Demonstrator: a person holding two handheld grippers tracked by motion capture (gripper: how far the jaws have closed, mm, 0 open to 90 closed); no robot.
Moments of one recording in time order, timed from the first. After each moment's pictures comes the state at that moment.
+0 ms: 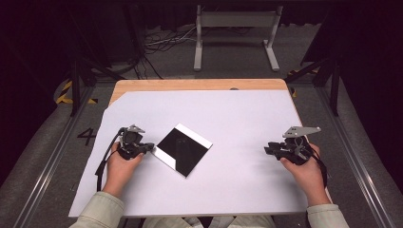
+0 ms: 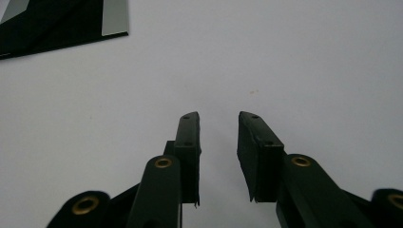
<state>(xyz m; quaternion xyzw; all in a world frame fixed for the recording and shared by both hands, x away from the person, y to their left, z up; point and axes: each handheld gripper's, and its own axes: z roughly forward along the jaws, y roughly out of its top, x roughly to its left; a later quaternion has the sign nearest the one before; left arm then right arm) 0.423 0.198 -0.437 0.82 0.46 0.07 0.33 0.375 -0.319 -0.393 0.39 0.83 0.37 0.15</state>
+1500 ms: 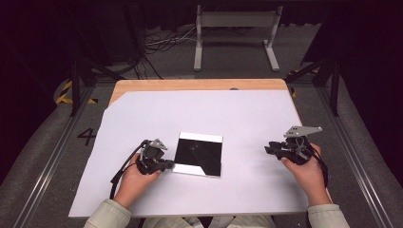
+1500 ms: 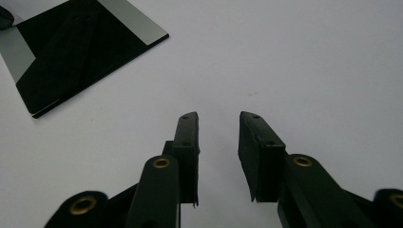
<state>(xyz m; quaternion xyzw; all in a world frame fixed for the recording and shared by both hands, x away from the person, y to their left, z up) 0.379 0.134 -0.438 0.88 0.35 0.01 0.32 0.374 -0.320 -0.390 0.39 0.83 0.37 0.15</state>
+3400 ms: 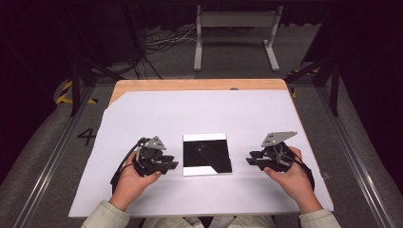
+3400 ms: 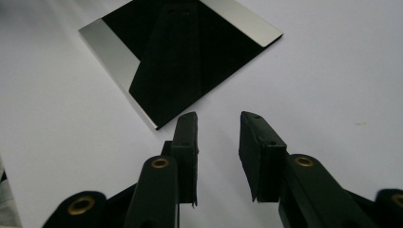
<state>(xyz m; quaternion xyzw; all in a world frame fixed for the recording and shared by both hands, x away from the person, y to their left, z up) 0.361 0.135 -0.399 0.88 0.31 0.03 0.36 0.356 -0.259 -0.383 0.31 0.88 0.35 0.11</state>
